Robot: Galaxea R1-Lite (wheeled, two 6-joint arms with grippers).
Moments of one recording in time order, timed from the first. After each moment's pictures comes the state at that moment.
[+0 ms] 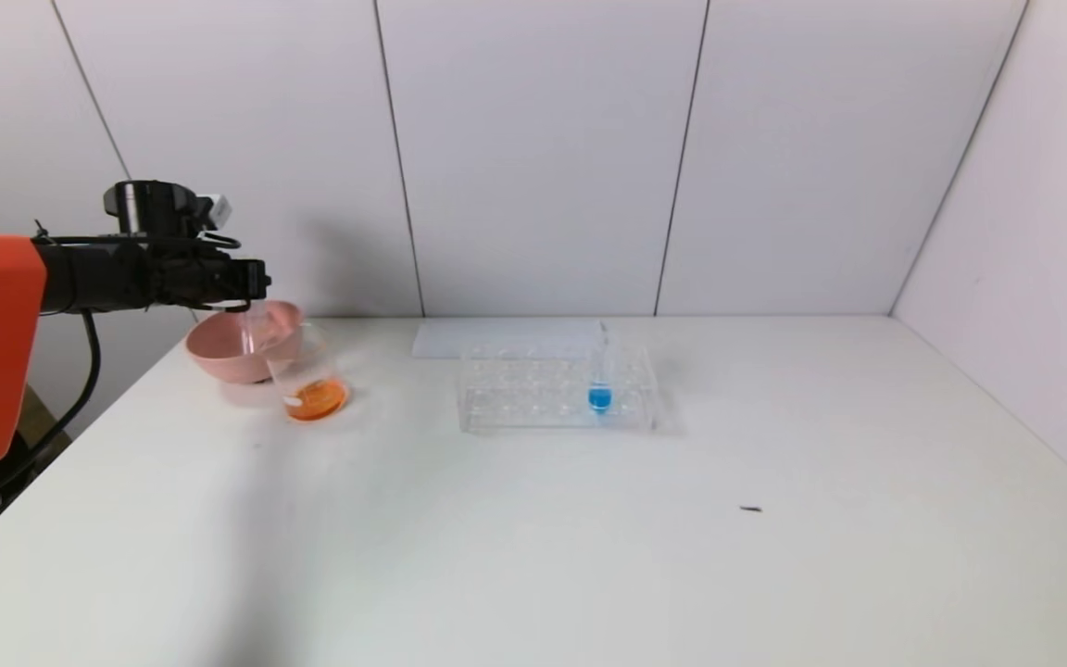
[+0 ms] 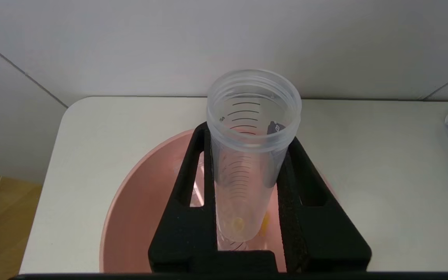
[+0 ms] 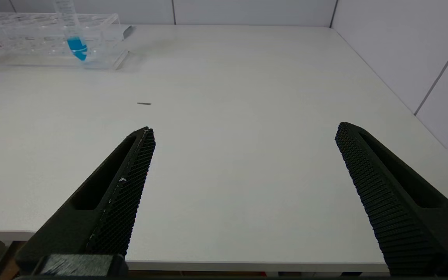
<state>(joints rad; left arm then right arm) 0.17 2.36 -1.95 -0.01 -0.16 0.04 0.00 0.00 0.00 0.00 0.00 0.00</state>
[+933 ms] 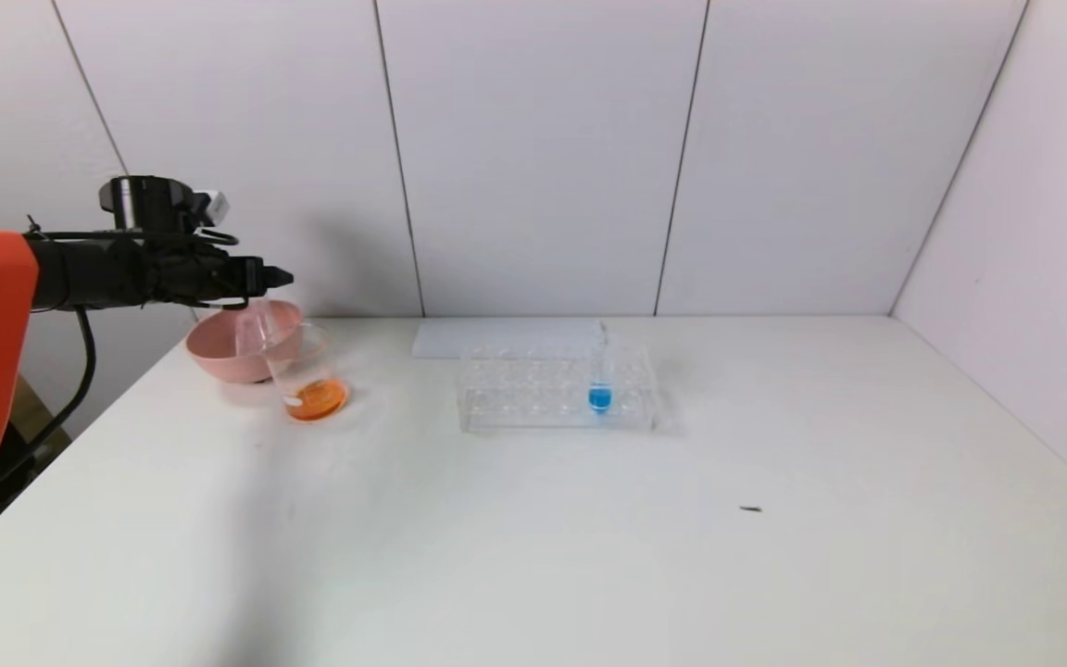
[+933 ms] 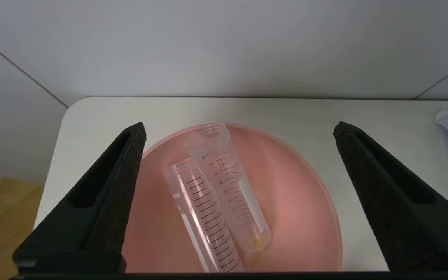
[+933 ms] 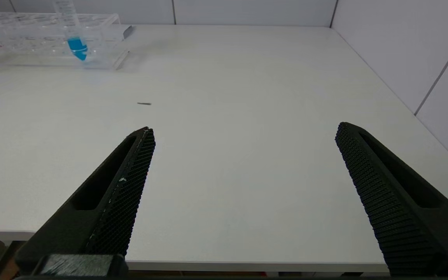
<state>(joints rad) 0.17 2.34 -1.93 -0.01 -0.16 0.04 0.00 0.00 0.00 0.00 0.00 0.00</state>
